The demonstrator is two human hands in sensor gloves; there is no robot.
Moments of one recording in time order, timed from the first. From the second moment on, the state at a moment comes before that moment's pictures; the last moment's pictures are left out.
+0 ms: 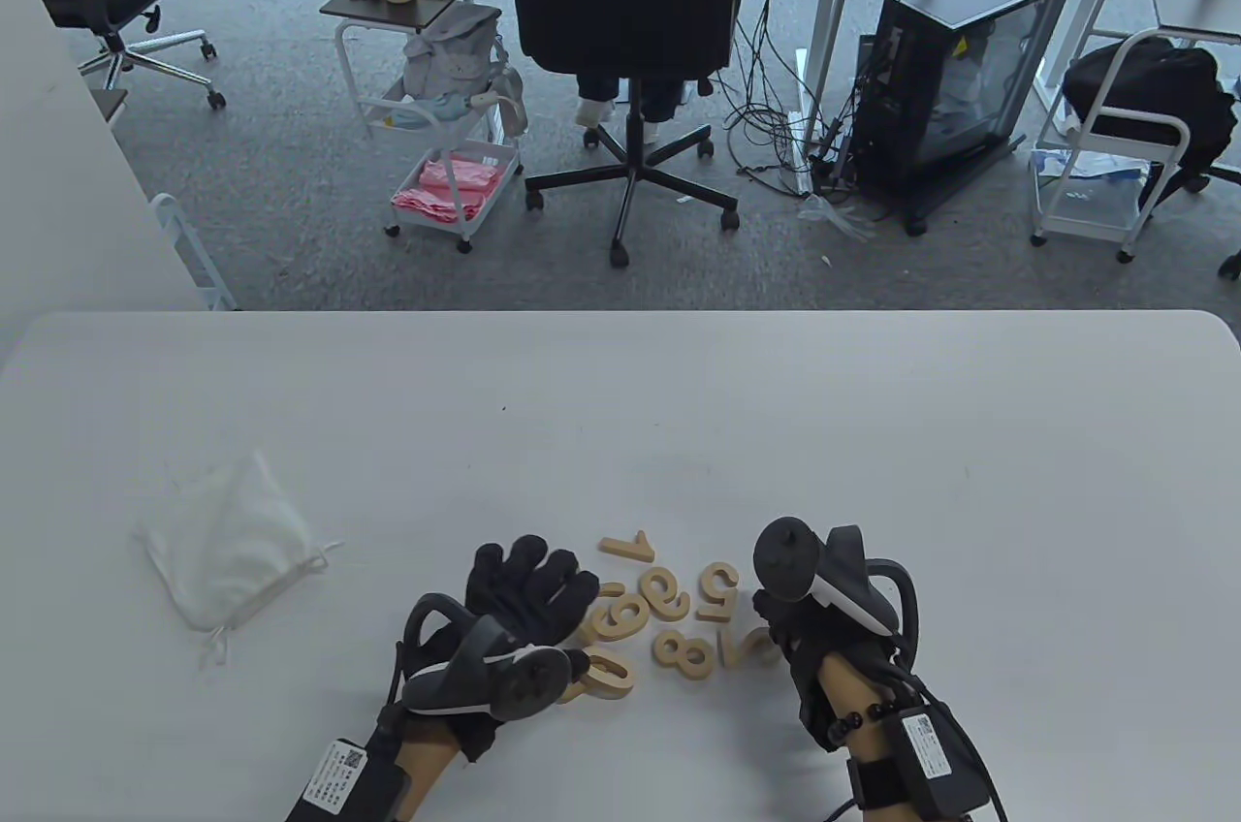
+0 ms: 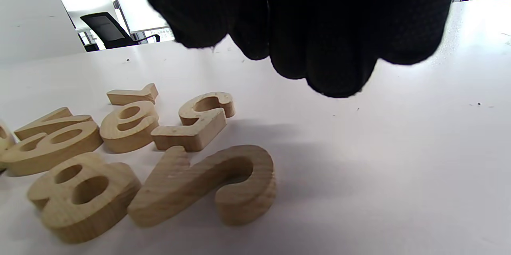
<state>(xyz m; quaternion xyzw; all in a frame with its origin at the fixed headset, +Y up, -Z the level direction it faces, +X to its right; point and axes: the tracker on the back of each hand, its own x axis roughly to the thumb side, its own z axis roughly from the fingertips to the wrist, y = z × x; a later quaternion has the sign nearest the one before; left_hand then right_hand) -0.121 -0.711 -0.300 0.05 -0.38 -0.08 0.92 0.147 -0.718 -0.364 0.05 0.10 0.99 0.09</state>
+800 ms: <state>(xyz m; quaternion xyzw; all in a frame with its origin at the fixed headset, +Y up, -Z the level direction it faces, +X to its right) -0.053 -0.764 -0.298 0.04 -0.46 -0.32 0.83 0.152 -0.712 -0.363 0.05 0.08 0.99 0.11</state>
